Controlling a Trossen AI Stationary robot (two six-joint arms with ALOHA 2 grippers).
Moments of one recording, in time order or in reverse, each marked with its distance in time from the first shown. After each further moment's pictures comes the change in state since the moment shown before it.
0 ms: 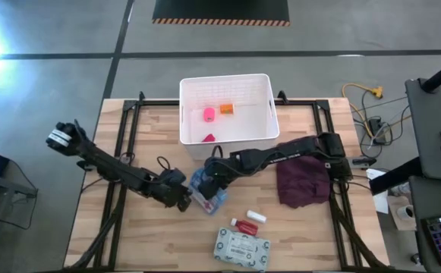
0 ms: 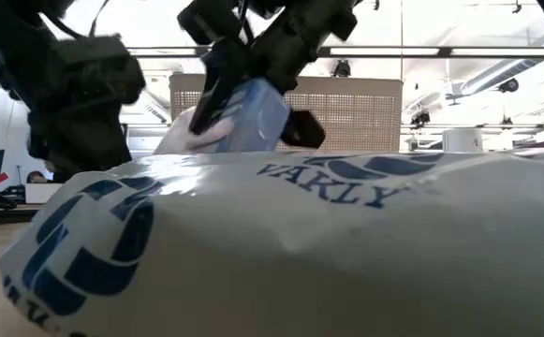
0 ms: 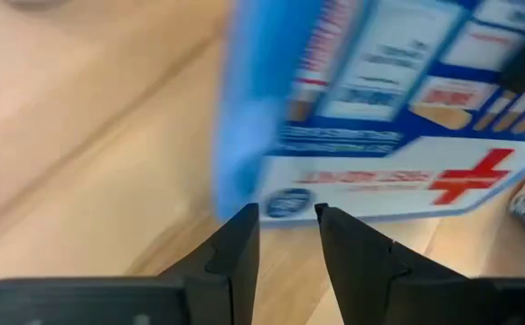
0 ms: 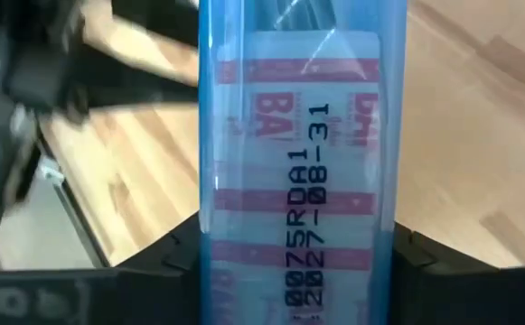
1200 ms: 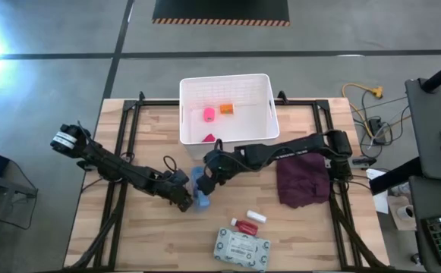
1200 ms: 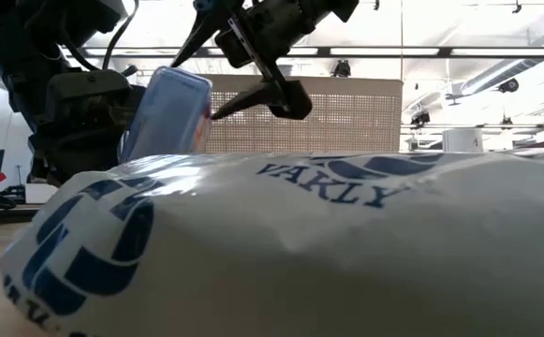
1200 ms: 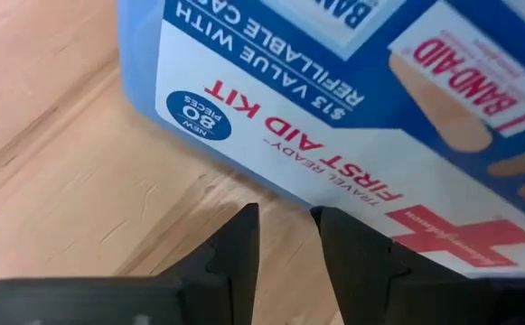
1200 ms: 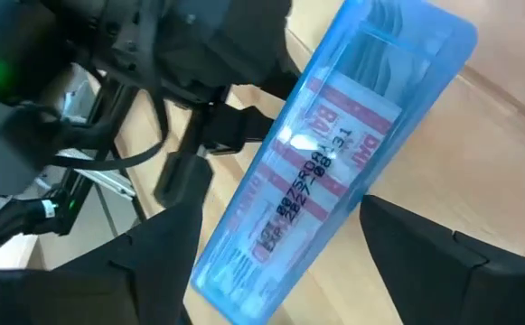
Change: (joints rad) left arm 0.073 0.079 -0.019 0.047 0.150 0.060; right arm -0.010 -0.059 0.004 0.075 0.001 0.005
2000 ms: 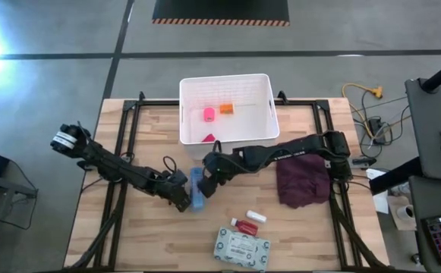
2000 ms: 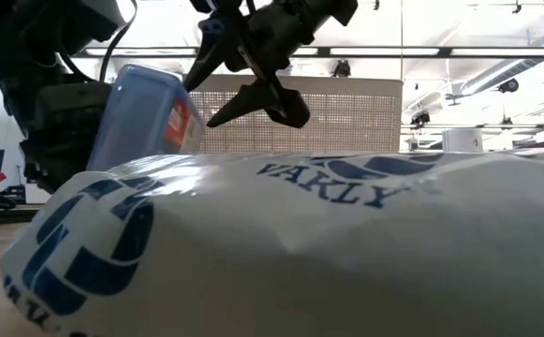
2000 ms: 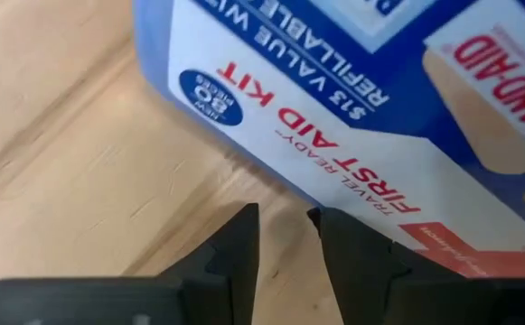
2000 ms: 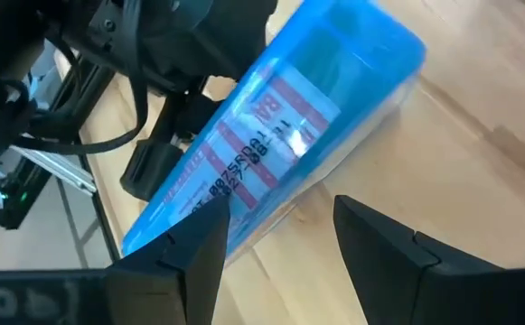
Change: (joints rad) left arm 0.001 0.001 -0.006 -0.043 0.017 0.001; right arm 0.007 0.027 0.005 -0.026 0.053 -0.110
